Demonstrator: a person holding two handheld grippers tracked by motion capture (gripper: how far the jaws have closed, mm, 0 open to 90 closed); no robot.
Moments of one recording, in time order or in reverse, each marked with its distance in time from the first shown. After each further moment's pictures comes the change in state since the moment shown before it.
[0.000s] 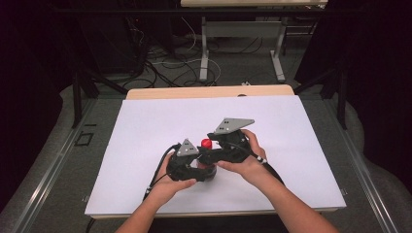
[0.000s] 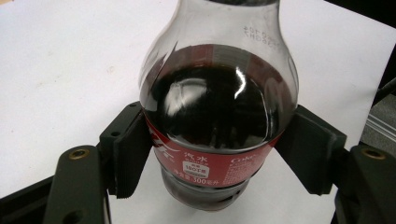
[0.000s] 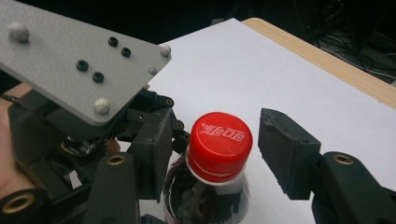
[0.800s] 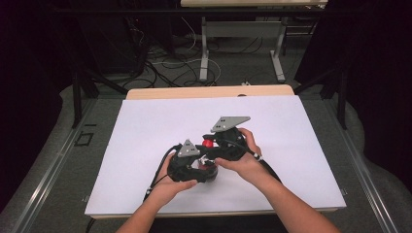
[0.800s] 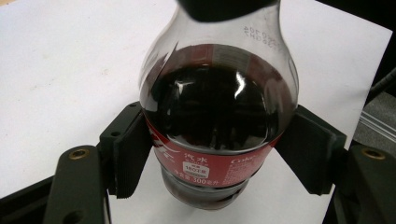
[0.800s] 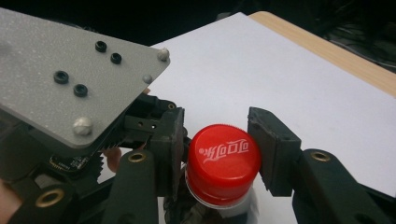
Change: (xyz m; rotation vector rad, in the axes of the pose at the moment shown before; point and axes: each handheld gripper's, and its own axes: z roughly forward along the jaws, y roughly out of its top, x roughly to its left) left arm -0.004 0.002 -0.001 -0.008 -0.012 0.010; right arm -0.006 0.004 0.010 0.041 0.075 -0.010
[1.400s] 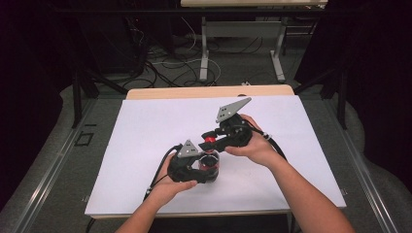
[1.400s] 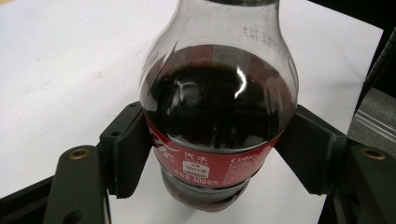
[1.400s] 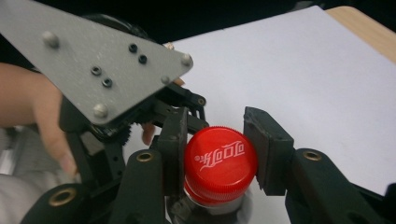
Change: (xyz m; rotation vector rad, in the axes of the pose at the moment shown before) left arm 0.001 0.000 0.000 -0.006 -0.017 -0.001; right arm -0.035 0.017 -0.005 0.060 0.279 -0.116
